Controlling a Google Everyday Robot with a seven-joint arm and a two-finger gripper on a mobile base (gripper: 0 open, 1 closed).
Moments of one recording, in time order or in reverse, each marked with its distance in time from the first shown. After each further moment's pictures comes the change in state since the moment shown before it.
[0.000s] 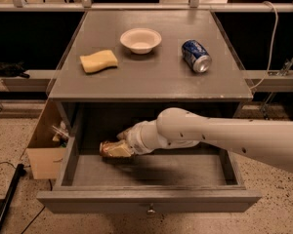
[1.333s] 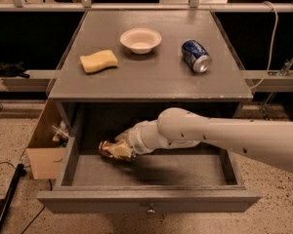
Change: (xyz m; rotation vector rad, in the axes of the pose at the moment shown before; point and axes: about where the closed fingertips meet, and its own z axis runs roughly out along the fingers) arm 0.000 0.000 0.000 0.000 0.000 0.000
